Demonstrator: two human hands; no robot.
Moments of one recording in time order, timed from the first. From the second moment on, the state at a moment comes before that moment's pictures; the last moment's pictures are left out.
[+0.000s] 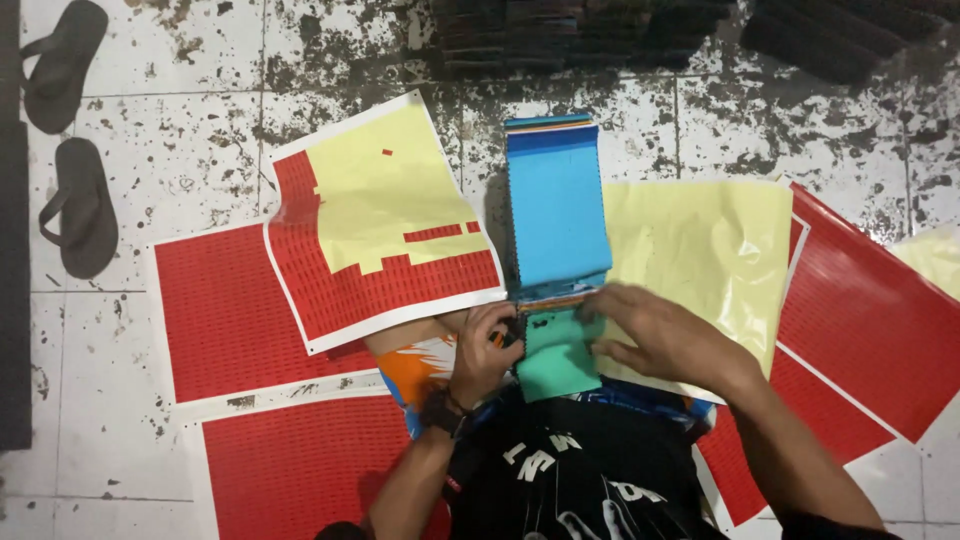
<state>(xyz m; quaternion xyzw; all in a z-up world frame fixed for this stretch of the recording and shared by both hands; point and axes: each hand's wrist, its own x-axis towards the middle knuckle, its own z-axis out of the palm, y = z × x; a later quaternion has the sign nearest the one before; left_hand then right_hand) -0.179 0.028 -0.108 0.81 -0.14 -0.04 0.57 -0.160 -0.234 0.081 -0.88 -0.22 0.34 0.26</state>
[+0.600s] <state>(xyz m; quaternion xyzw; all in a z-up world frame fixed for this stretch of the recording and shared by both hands) -0.183 0.018 -0.024 0.79 -0.23 -0.02 0.58 -0.138 -0.236 0.079 -0.82 -0.23 0.35 0.39</state>
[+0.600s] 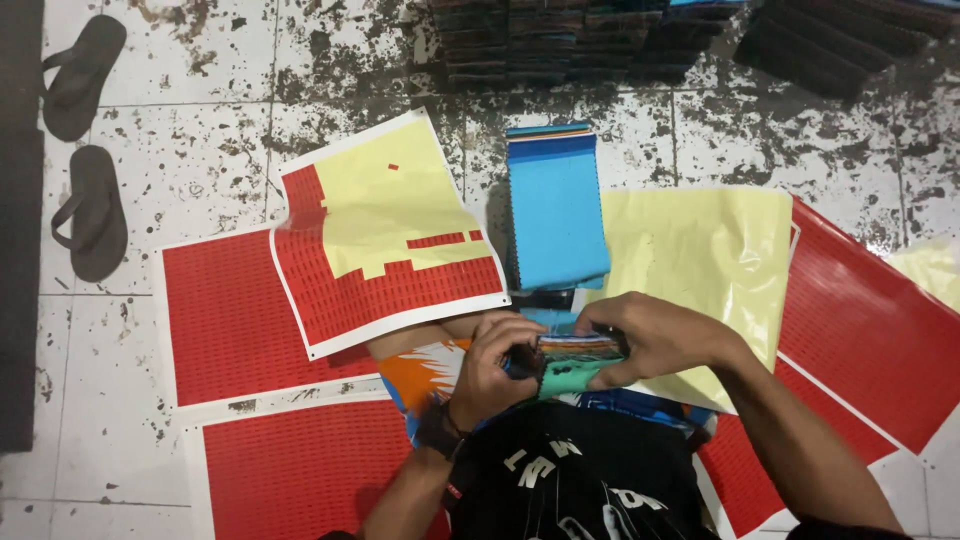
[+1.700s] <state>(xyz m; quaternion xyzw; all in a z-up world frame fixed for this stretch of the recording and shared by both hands) -0.086 -0.003 -0.071 0.30 0.16 -0.39 0.86 -0.138 -0.272 0.145 -0.90 -0.21 -0.10 0.38</state>
